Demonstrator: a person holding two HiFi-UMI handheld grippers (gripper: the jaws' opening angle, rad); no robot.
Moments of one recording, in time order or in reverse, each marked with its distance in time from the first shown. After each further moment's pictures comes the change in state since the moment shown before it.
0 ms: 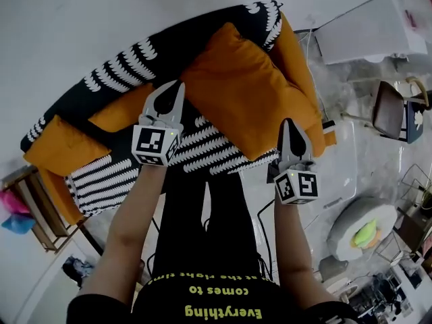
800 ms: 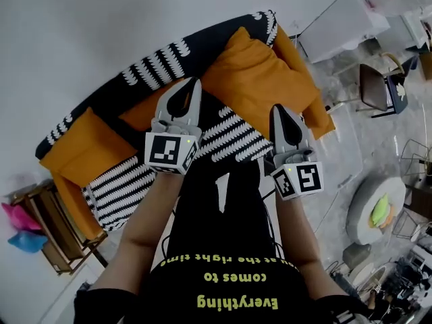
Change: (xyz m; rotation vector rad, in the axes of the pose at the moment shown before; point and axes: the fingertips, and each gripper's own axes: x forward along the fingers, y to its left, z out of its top) left arm -0.223 0.002 0.132 0.002 -0.300 -0.090; right arm -0.121 0.252 0.102 -0.118 -0.225 0.078
